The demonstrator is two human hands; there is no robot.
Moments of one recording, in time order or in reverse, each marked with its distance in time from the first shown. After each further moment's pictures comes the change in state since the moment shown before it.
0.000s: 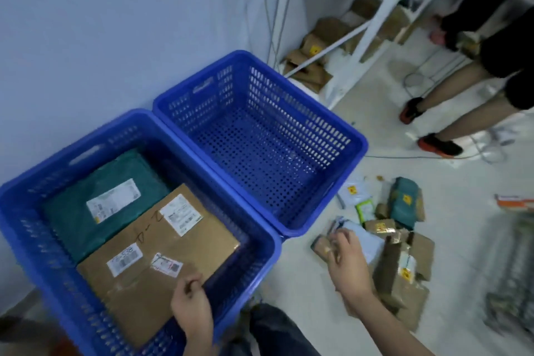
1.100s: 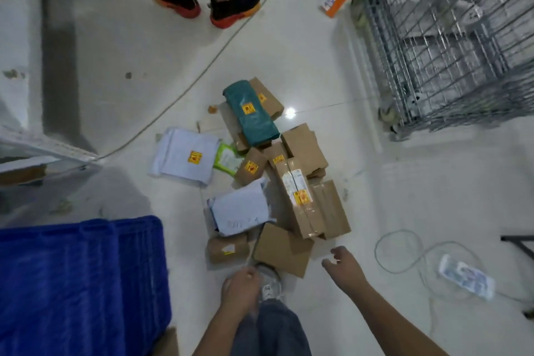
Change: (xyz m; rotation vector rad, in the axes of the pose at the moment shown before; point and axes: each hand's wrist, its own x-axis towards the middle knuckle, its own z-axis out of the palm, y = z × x) left_hand -0.240 -0.185 0.504 1.460 -1.209 0.095; right_hand 0.004 0.508 0.006 0.670 -0.058 1.270
